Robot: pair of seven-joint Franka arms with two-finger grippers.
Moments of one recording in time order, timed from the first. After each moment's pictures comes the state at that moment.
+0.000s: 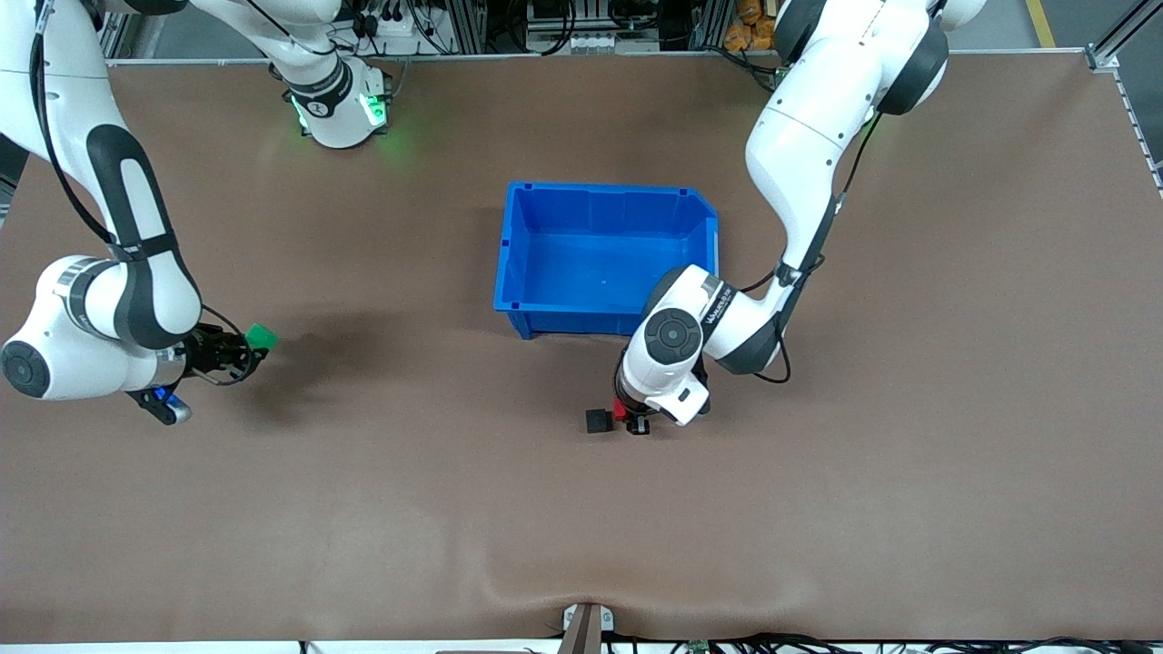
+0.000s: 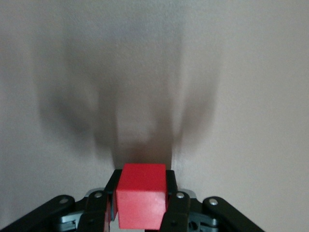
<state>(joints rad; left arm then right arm) -0.56 0.97 -0.08 -1.22 -0.01 2.28 -2.24 -0.13 0.54 -0.02 -1.74 0.17 1.88 0.47</state>
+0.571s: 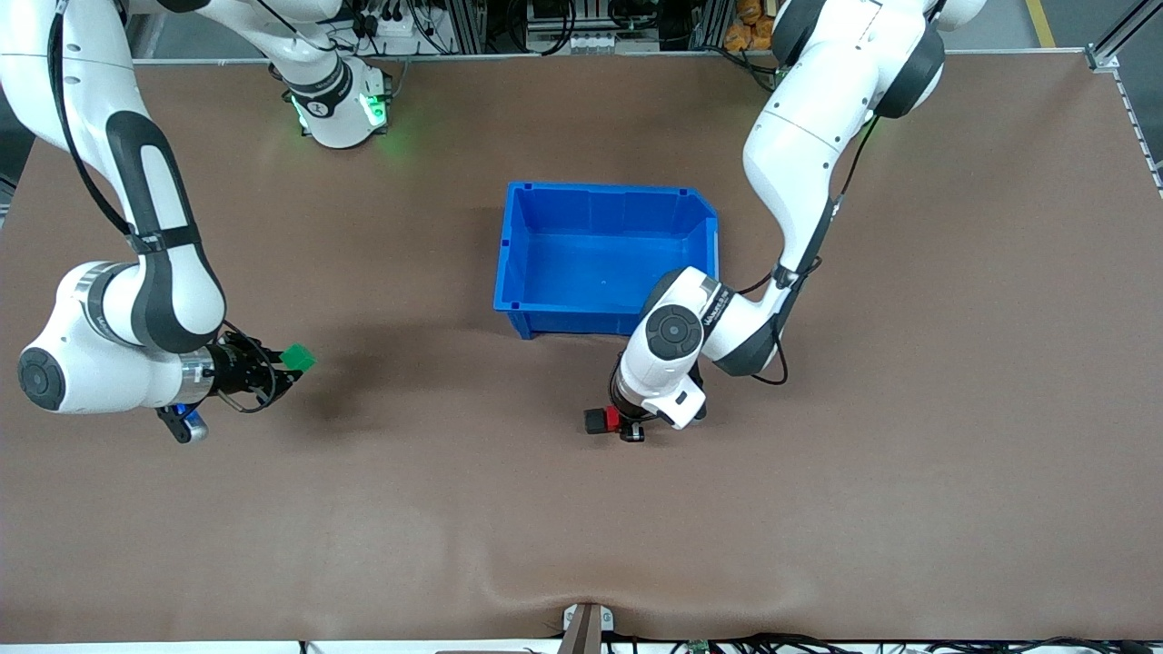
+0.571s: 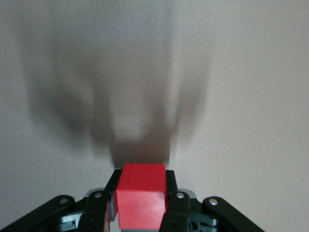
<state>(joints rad) -0.56 0.98 -0.07 -1.21 -0.01 2.35 -2.24 -0.03 0.54 -0.01 -1.64 0.28 1.85 0.72</state>
